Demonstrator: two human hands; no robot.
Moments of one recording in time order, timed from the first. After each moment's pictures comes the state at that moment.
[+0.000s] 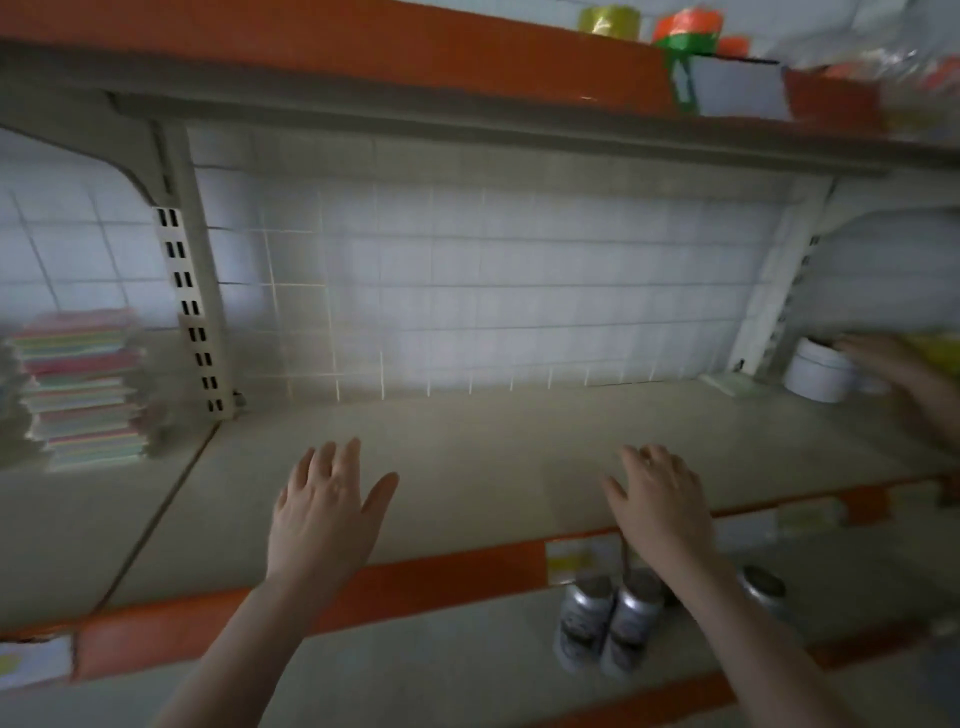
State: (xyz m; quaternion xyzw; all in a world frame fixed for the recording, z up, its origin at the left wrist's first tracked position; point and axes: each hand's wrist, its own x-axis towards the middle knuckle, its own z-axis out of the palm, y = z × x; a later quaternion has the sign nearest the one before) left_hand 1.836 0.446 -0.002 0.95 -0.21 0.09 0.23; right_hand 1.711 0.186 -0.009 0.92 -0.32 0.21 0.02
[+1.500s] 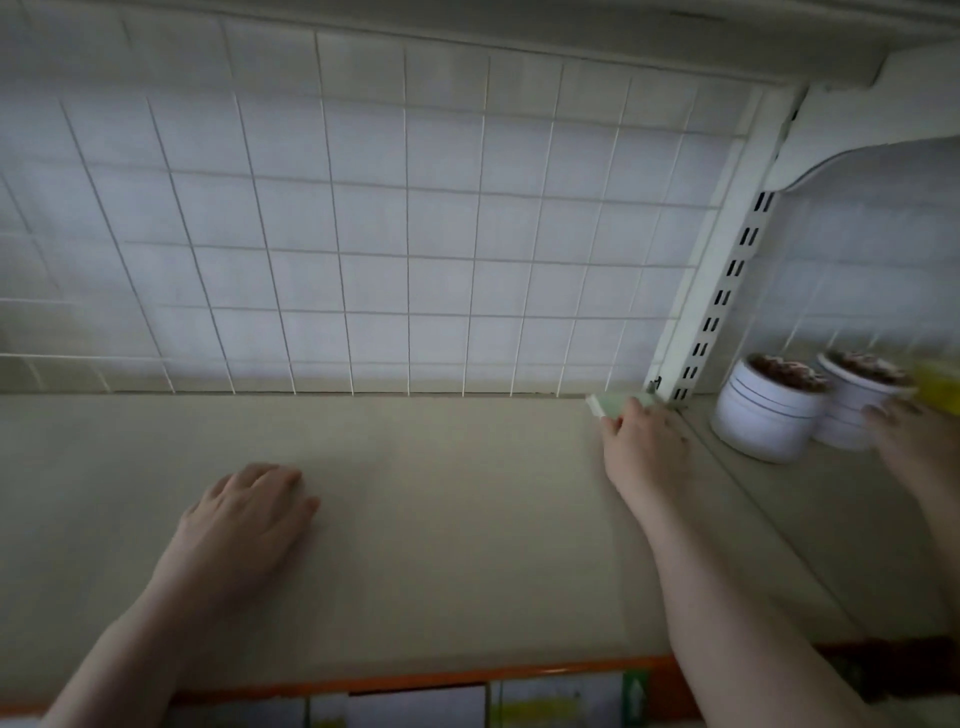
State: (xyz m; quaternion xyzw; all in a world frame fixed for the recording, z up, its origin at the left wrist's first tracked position) left_hand 1.822 0.159 -0.038 0.97 -0.15 0.03 0.20; right_hand 1.770 -0.208 -0.041 0.91 -0.35 0.22 -0.04
